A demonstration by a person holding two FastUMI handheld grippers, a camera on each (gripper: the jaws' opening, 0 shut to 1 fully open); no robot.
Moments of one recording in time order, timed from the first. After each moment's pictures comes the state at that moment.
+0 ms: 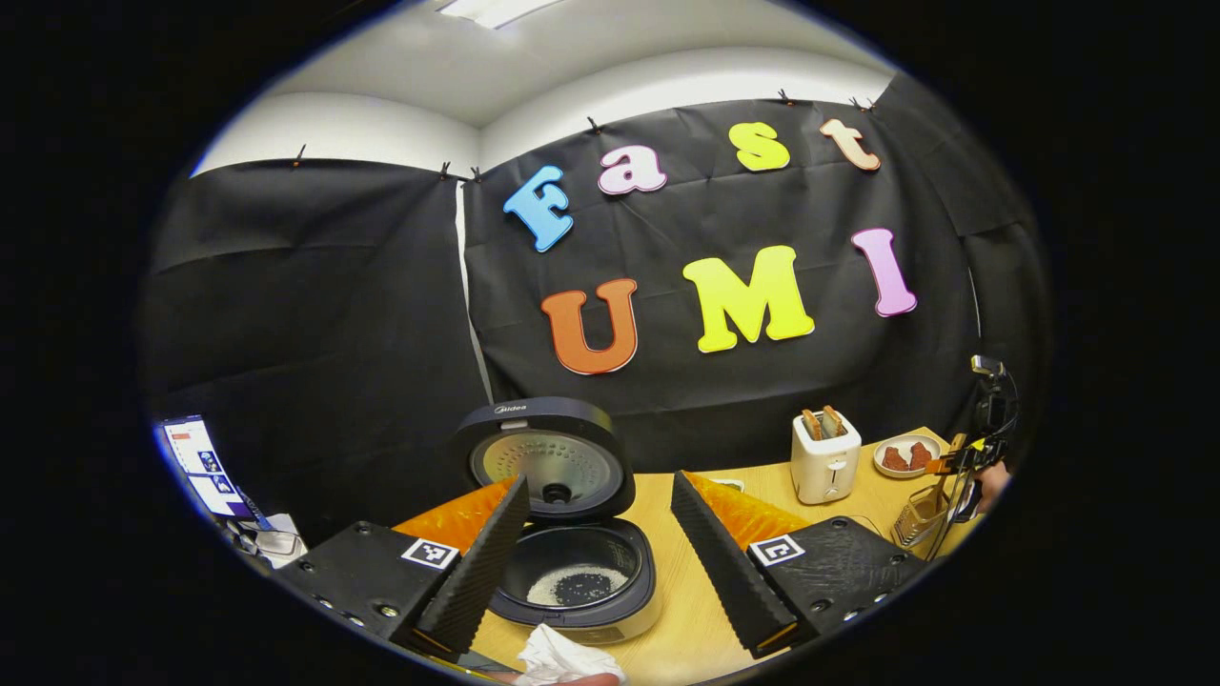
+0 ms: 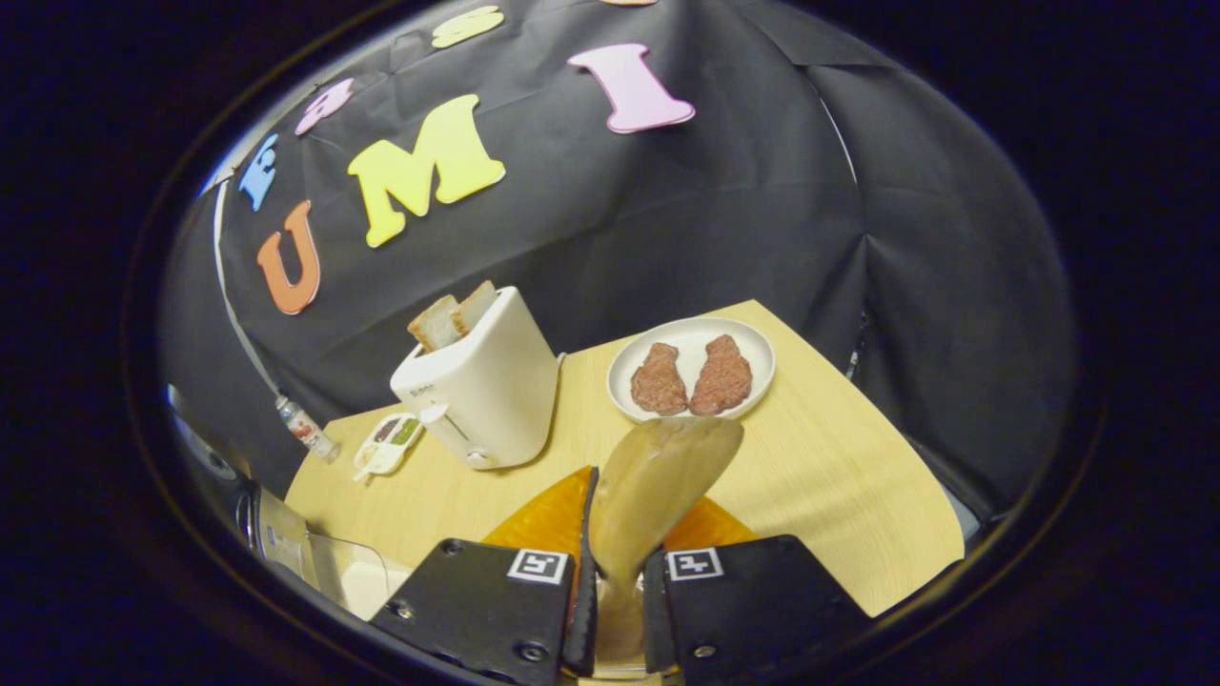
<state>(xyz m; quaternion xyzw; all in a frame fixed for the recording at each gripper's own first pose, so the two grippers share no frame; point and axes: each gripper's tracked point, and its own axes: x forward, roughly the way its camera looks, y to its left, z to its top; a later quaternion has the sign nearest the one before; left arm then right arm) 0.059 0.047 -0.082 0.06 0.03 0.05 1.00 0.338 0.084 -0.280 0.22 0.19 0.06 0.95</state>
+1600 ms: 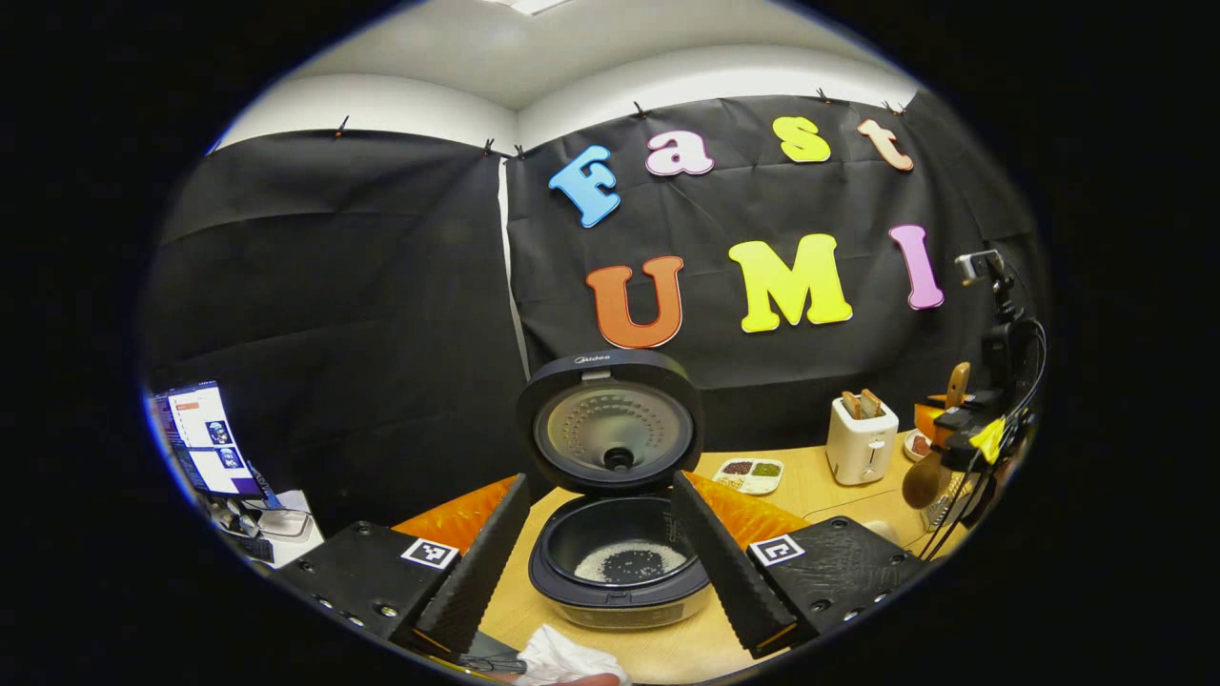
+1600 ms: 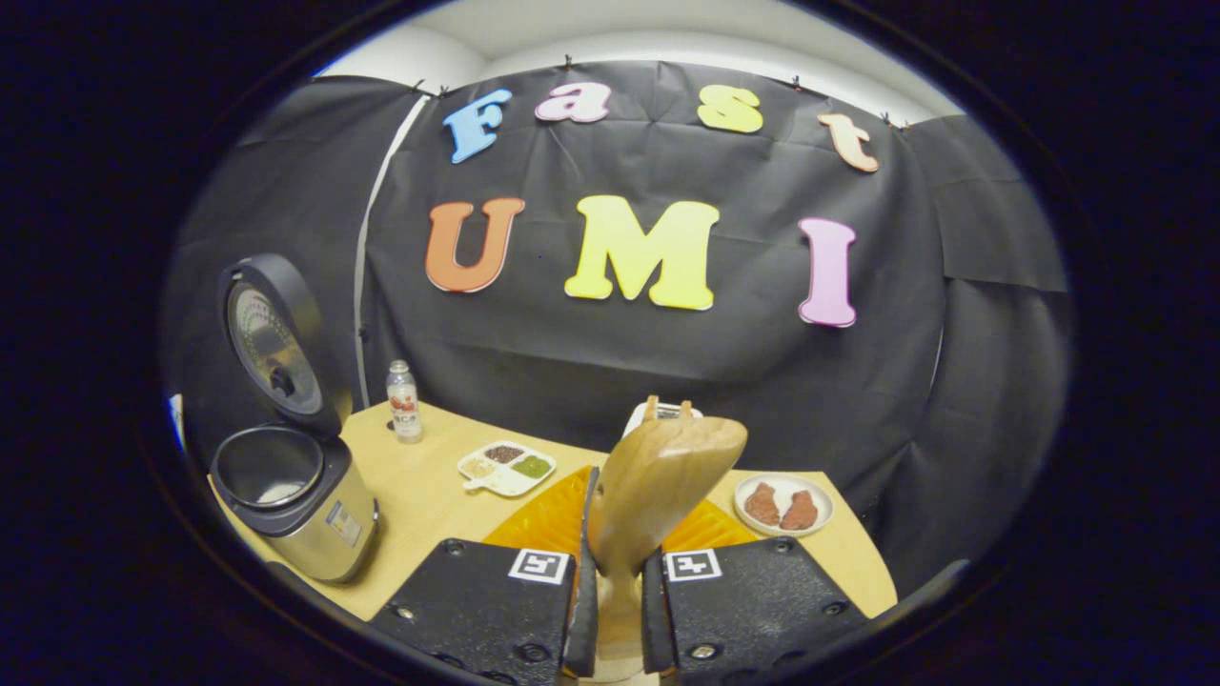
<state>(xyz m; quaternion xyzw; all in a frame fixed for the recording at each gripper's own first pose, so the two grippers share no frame) 0.031 0.127 -0.125 0.03 0.05 0.09 0.99 0.224 0.285 -0.142 0.00 0.02 0.12 0.99</state>
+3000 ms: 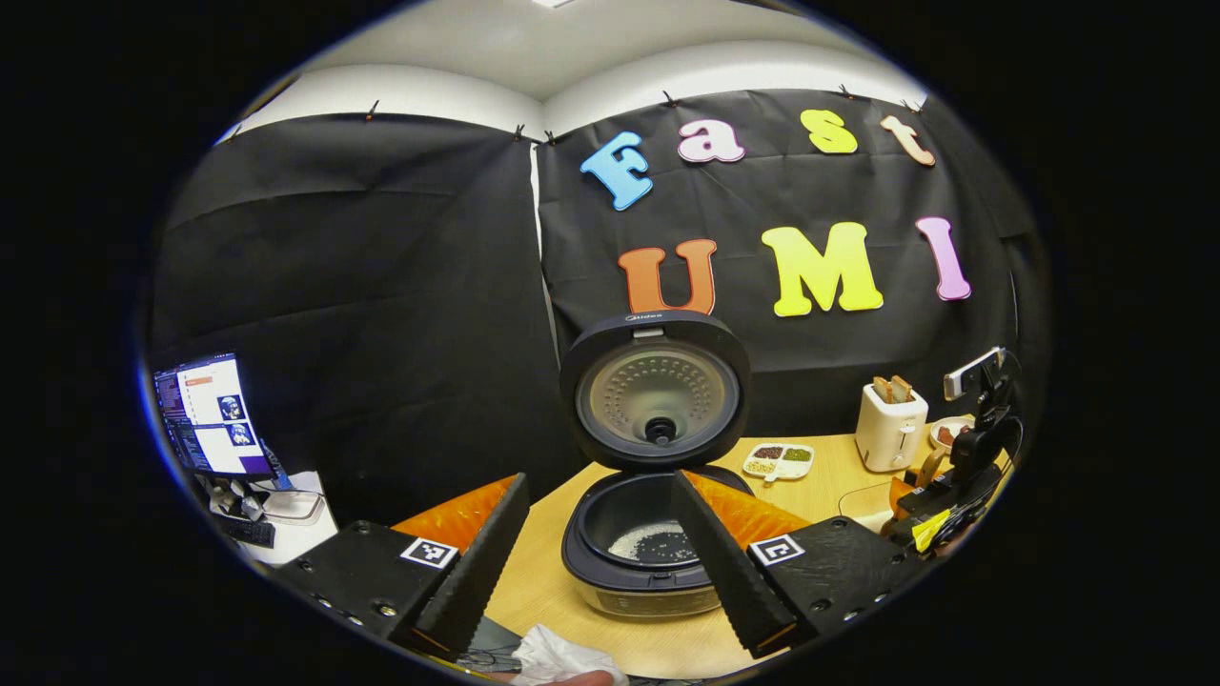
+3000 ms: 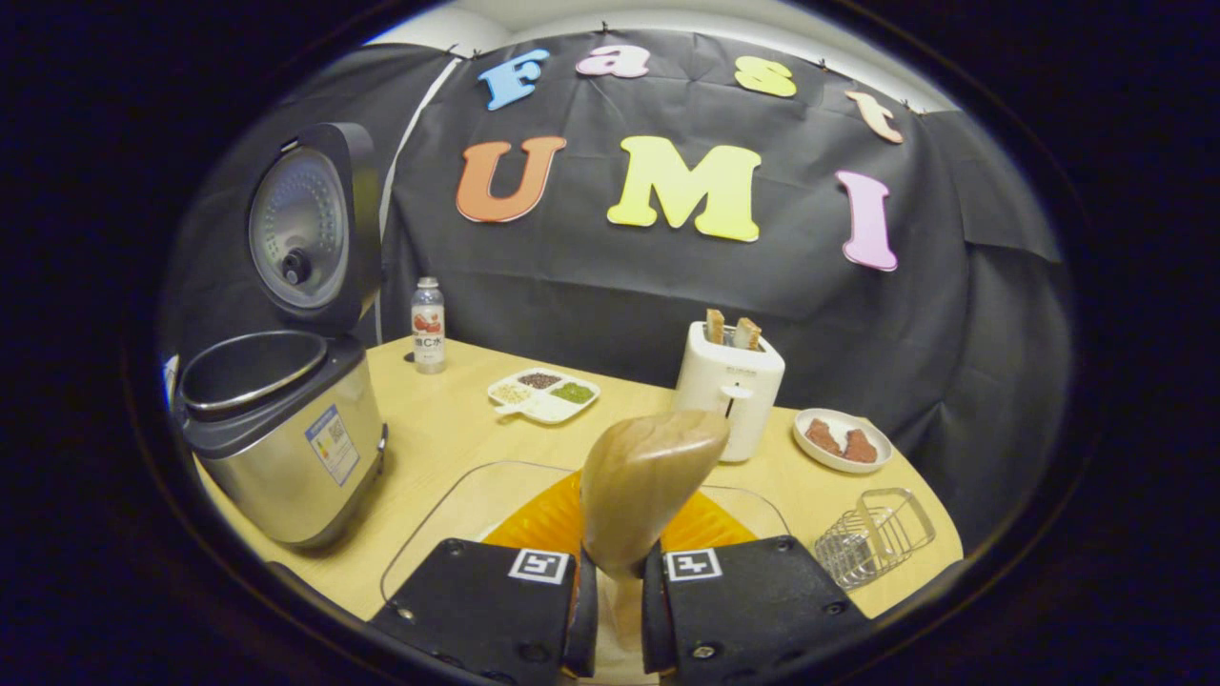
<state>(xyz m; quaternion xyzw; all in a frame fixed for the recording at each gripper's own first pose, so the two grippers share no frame) 0.019 0.162 -0.160 0.02 0.06 0.13 0.99 0.222 0.355 -0.255 -0.01 0.07 0.14 0.99</state>
